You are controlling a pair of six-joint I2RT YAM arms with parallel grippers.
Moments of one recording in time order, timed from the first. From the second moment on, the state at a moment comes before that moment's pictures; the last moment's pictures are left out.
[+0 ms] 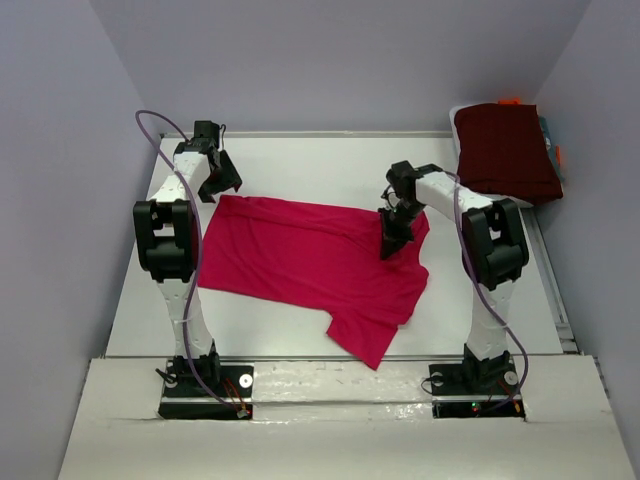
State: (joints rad) left arm -0.01 2.08 1.75 -0.76 -0.11 -0.49; right arm 0.34 2.04 1.56 -1.07 -0.39 0.35
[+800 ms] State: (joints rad) left arm -0.02 2.08 1.75 -0.76 -0.10 -0.49; right arm 0.39 1.98 1.37 -1.06 -0.39 0.37
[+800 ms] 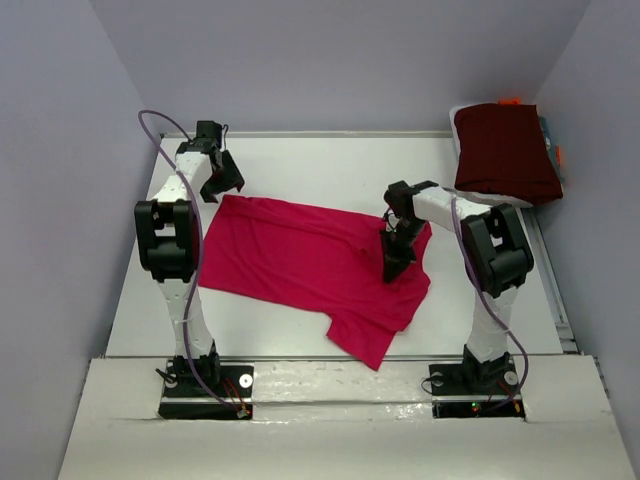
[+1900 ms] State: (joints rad) left arm -0.04 2.08 1.82 -0.79 -0.09 -0.48; right arm 0.37 2.07 1.58 -1.00 -0.18 0.57
